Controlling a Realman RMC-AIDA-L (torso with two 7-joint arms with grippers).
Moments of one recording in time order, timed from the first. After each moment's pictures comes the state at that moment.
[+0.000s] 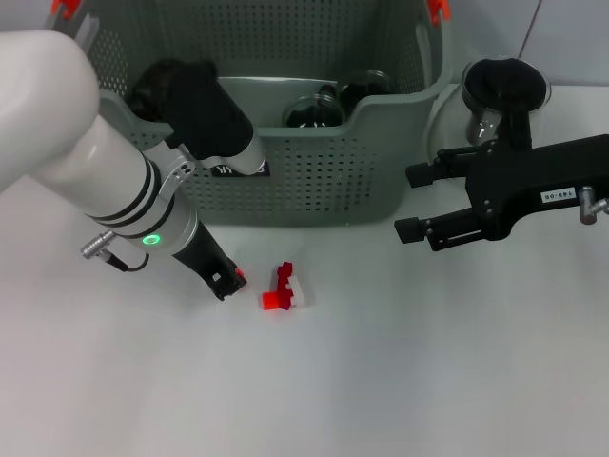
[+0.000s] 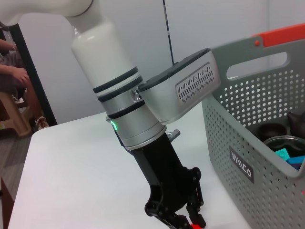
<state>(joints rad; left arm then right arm) -0.67 -2.17 1.40 1.02 2.72 1.25 -2.35 0.72 2.03 -0.83 -0.80 -2.09 -1.65 1.60</state>
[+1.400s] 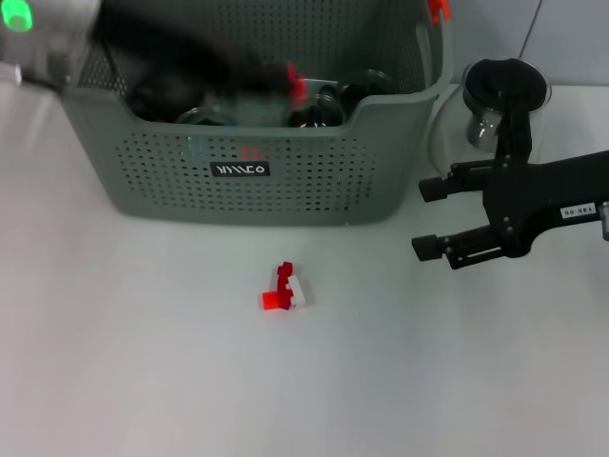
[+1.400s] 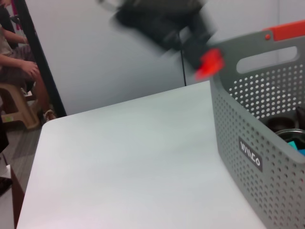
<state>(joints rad) -0.78 -2.08 0.83 1.46 2.25 1.81 -2.33 0.70 2.01 -0.83 -0.80 -2.10 -1.69 1.56</state>
